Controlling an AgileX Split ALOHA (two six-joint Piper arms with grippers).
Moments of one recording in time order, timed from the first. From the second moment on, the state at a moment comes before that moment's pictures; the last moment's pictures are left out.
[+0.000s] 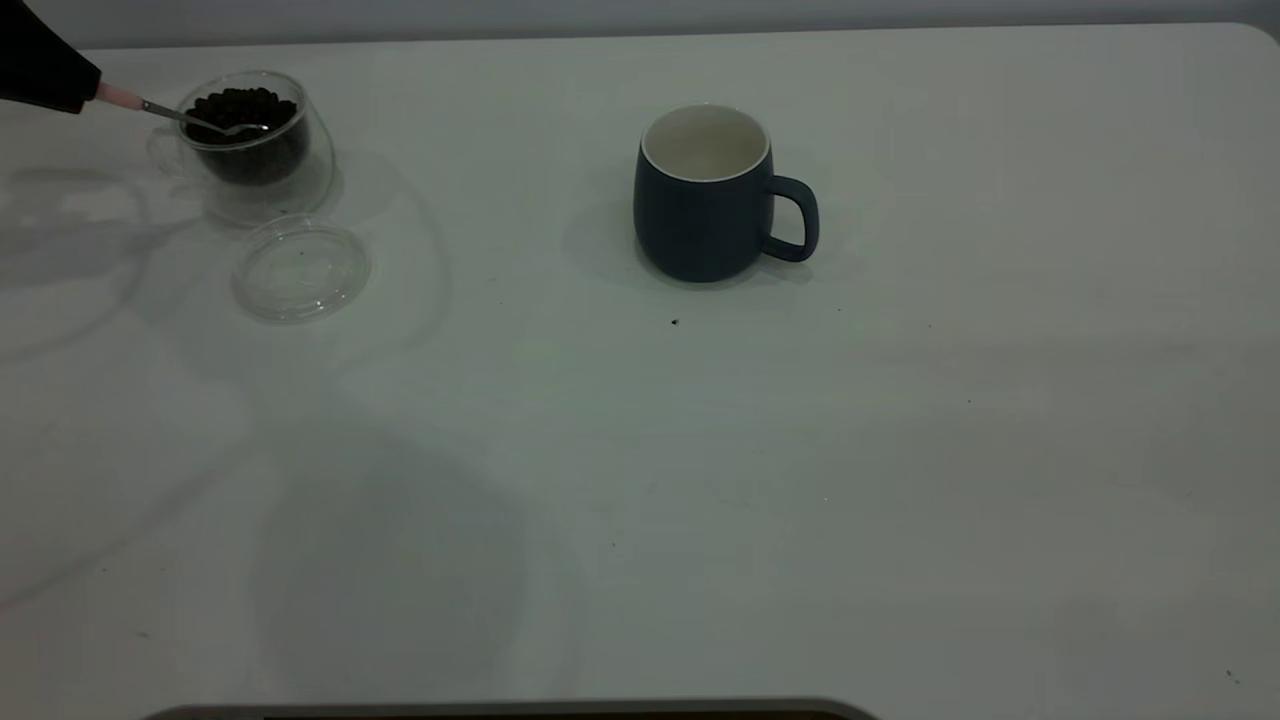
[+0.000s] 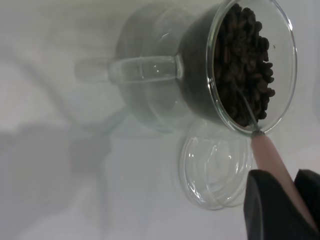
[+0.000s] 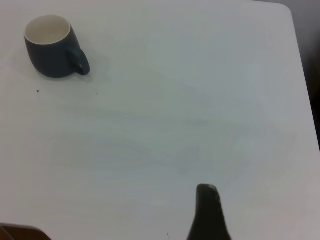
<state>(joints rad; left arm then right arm) 0.38 2.42 -1.74 -0.85 0.96 0.82 0.04 -0.01 -0.48 0.03 1.12 -0.05</state>
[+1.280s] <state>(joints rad) 0.48 2.52 -1.74 -1.07 1.11 0.87 0.04 -0.01 -0.48 0.03 1.12 -0.06</state>
